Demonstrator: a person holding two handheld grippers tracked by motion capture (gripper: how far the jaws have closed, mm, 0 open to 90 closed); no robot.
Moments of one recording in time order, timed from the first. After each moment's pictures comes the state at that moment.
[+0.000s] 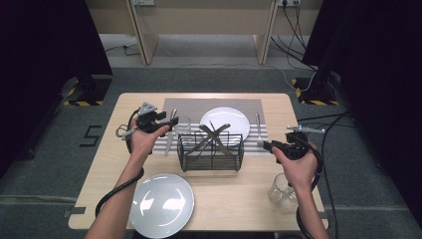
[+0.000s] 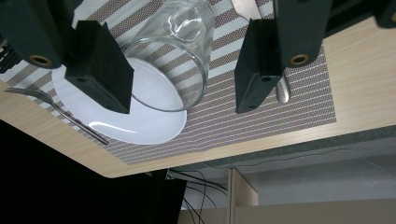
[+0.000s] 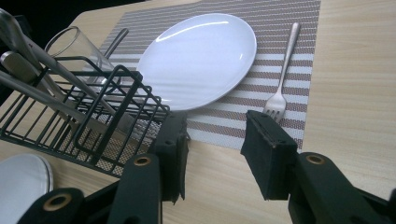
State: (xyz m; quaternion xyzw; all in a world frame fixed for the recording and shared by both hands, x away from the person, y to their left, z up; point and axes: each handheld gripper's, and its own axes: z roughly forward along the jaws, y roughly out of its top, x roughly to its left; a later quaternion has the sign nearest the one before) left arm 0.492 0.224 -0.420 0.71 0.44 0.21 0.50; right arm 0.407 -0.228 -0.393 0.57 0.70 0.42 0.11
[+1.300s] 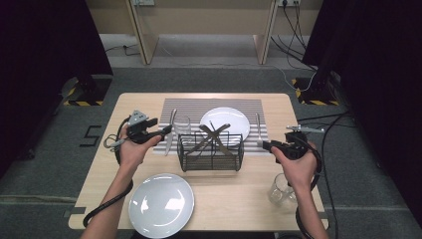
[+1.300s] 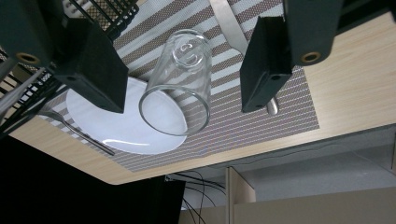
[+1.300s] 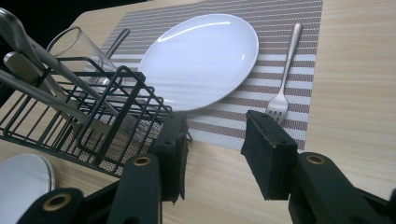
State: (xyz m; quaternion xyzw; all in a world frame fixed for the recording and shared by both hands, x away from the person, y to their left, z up) left arm 0.451 0.241 -0.412 0.72 0.43 0.23 0.49; right arm 0.407 -0.226 -0.393 0.57 0.70 0.42 0.11
